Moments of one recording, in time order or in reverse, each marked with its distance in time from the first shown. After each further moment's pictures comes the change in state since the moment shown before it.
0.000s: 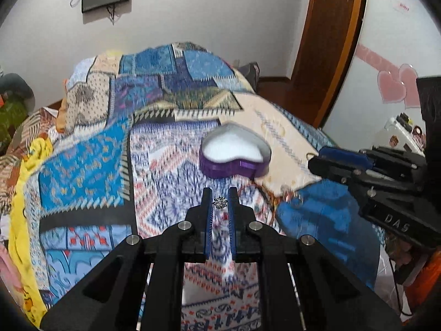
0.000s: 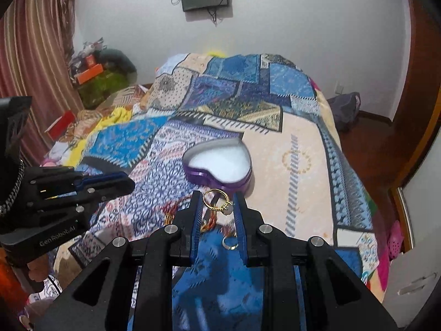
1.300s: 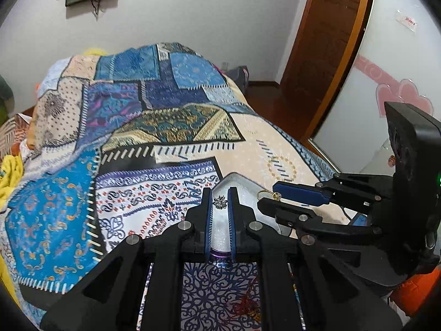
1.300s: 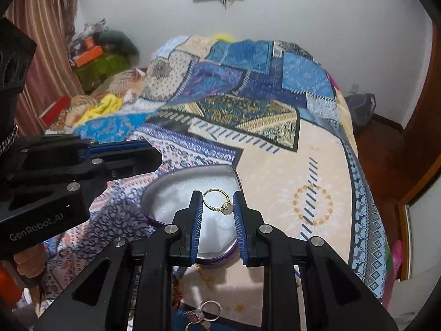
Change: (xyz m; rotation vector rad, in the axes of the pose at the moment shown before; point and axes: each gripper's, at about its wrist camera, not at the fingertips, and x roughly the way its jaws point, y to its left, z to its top) left arm 0.089 0.022 0.063 -0.017 0.020 -0.106; right arm 0.089 -0.022 0.039 -0.075 0.102 0.028
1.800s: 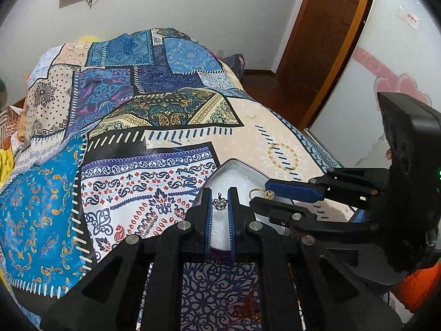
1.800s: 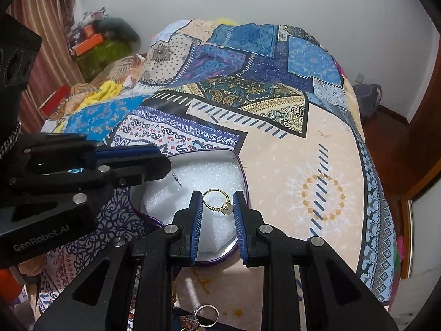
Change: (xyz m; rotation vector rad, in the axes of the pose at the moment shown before) left arm 0.016 0.003 -0.005 0.000 0.050 -0.030; right arm 0.018 -0.003 -0.002 -0.003 0.073 0.025
